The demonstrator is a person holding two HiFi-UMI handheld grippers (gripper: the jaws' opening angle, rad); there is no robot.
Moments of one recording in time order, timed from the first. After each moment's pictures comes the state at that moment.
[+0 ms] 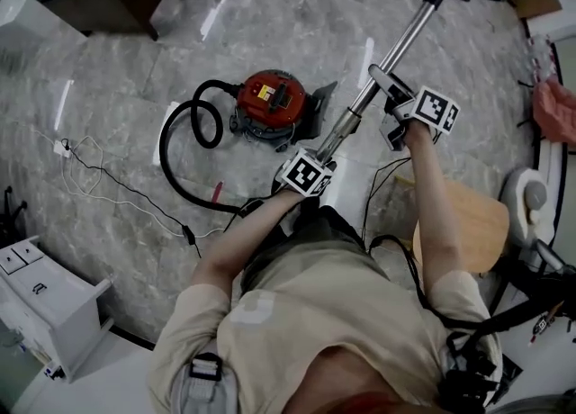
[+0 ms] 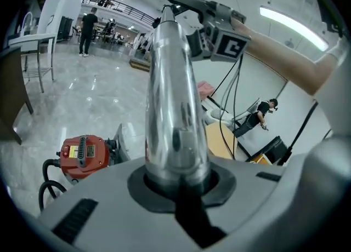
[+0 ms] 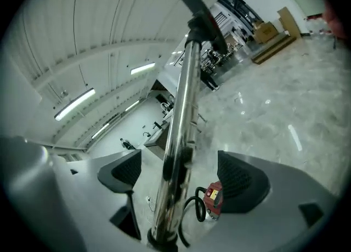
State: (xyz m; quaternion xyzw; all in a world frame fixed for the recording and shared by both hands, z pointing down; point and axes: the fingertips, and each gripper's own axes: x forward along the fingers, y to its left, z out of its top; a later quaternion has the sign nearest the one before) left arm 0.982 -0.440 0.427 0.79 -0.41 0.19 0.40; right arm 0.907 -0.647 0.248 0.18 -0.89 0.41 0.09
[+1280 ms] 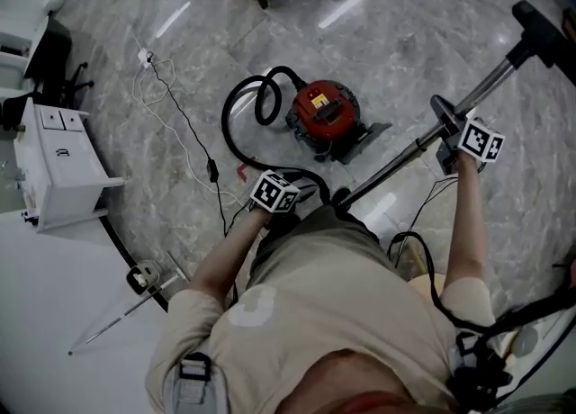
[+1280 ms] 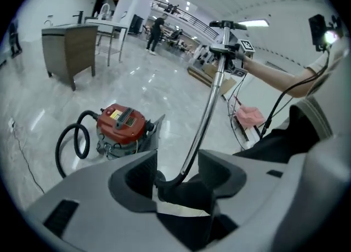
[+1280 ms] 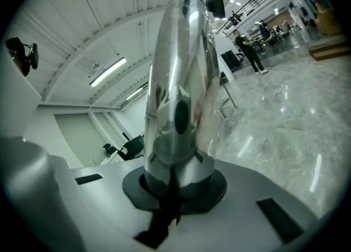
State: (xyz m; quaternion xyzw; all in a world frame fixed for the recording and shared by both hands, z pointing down) left arm 0.940 -0.425 0.471 0.59 -0.61 0.11 0.52; right arm 0.884 -0.797 0.308 -0.06 -0.93 0.31 0.22
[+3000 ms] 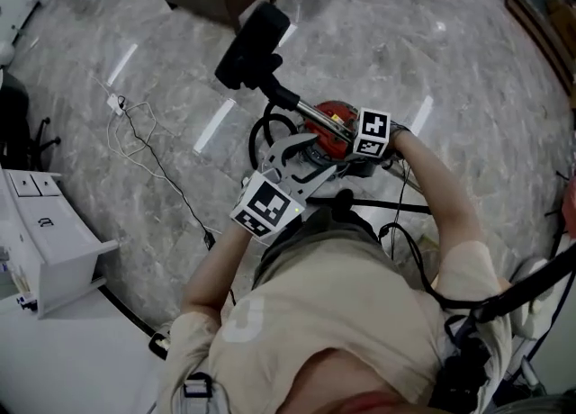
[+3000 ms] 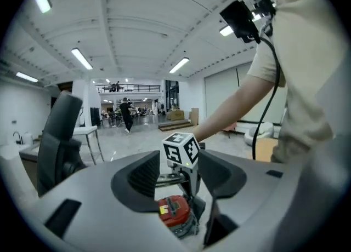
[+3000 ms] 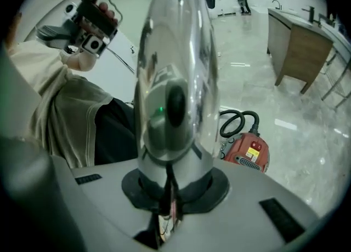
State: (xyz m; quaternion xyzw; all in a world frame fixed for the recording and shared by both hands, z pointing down) left arm 0.751 -0.344 0.192 0.76 -0.63 0.13 0.07; right arm 0.790 -0.394 0.408 -0.44 -0.65 -0.05 0.62
